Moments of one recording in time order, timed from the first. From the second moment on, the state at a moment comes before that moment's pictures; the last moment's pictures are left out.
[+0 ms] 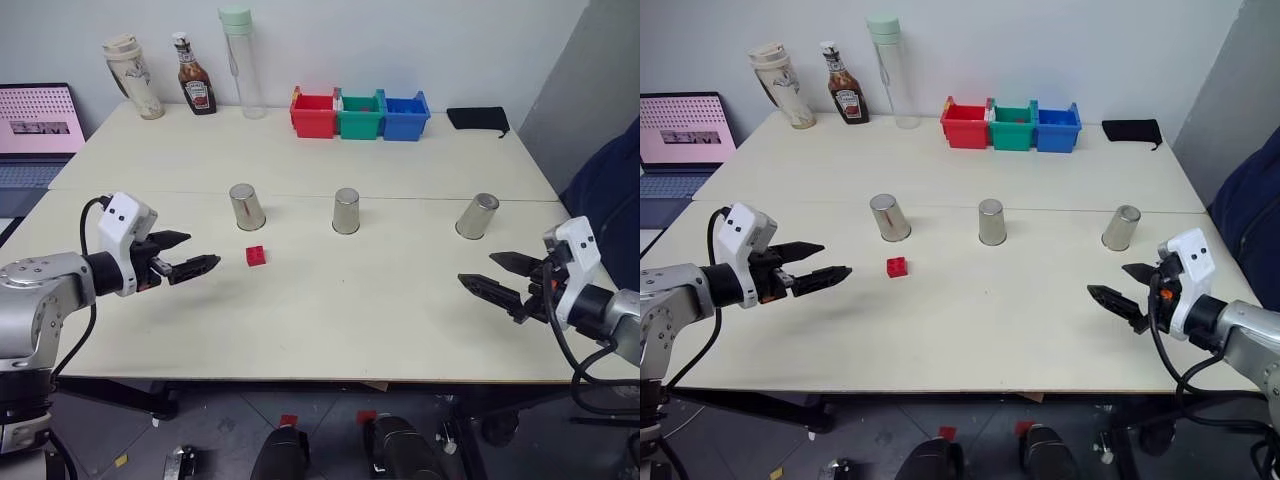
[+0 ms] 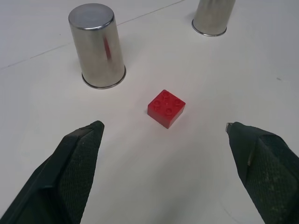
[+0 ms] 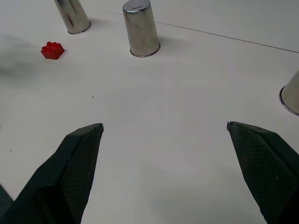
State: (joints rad) left arm -0.31 0.94 0.27 -0.02 -0.47 0.73 -0.93; right arm -0.12 -0.77 -0.45 -0.60 0.83 1.11 0.54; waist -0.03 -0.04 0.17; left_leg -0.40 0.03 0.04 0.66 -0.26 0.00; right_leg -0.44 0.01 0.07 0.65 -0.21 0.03
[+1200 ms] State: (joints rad) left arm -0.32 0.99 0.27 -0.04 -0.49 0.80 -1.00; right arm -0.11 -0.79 -0.45 -0.58 0.89 1.10 0.52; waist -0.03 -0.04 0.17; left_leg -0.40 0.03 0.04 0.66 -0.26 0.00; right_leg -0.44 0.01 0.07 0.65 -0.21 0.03
